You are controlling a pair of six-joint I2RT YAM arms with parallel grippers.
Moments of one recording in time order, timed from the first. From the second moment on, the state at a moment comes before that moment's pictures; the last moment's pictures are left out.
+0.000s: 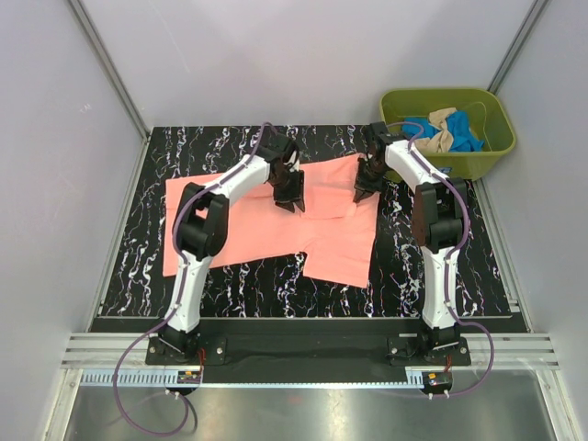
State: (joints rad) left arm -0.48 2.27 1.90 -0.83 0.30 -0.44; right arm 0.23 2.24 1.91 -0.97 -0.19 0.47
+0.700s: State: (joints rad) left arm -0.19 2.11 1.84 -0.76 0.24 -0.38; right arm 0.24 2.29 2.09 -0.87 0.01 0.37
